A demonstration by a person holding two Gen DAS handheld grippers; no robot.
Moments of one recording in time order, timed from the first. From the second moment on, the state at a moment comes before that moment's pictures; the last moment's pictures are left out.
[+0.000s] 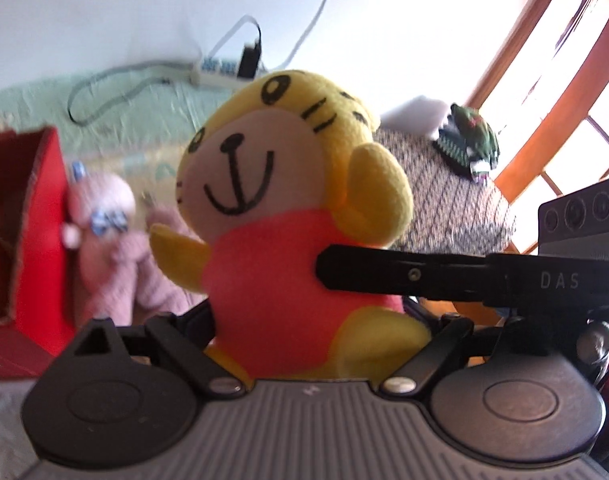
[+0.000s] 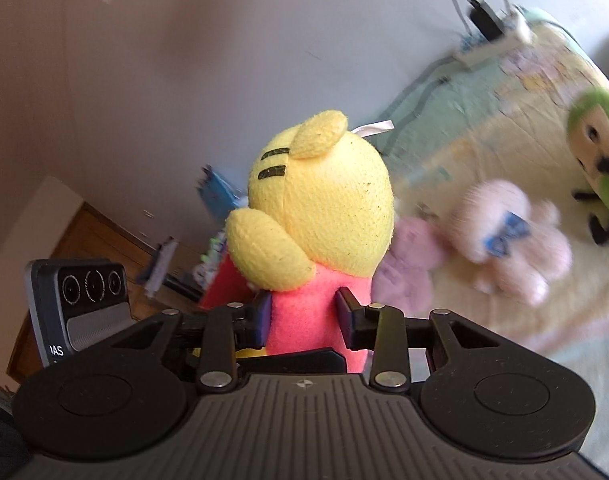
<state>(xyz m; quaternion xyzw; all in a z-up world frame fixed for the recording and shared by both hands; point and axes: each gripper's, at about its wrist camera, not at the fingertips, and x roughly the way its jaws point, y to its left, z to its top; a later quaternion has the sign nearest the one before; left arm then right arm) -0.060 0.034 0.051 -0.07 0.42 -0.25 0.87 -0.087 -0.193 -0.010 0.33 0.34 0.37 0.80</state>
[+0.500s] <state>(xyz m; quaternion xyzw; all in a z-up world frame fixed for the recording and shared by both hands) -0.059 0.126 0.080 -0.09 0.37 -0.23 0.90 -0.073 -0.106 0.029 0.30 0.30 0.39 0.81</state>
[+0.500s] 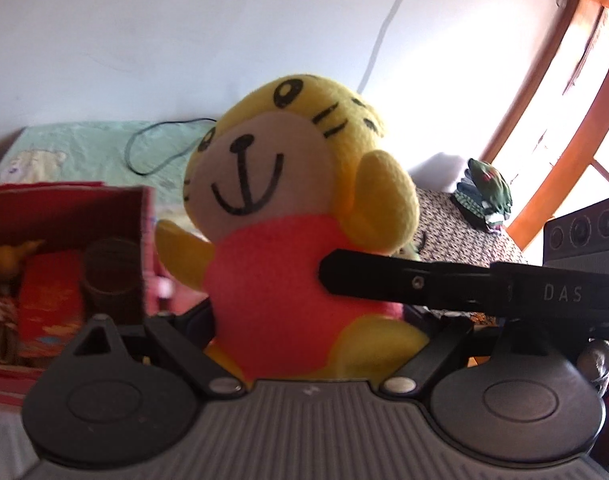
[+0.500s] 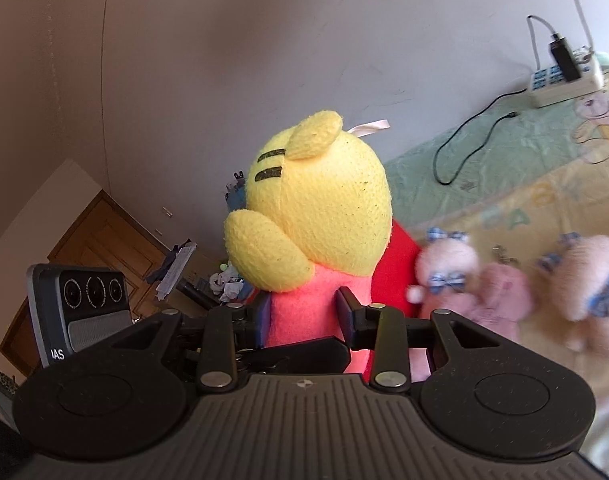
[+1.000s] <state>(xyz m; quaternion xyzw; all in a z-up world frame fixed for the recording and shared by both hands) -0.001 0.231 0.035 -0.12 0.41 -0.22 0.87 -0.039 0.015 0.020 0.27 0.34 0.30 0.85</state>
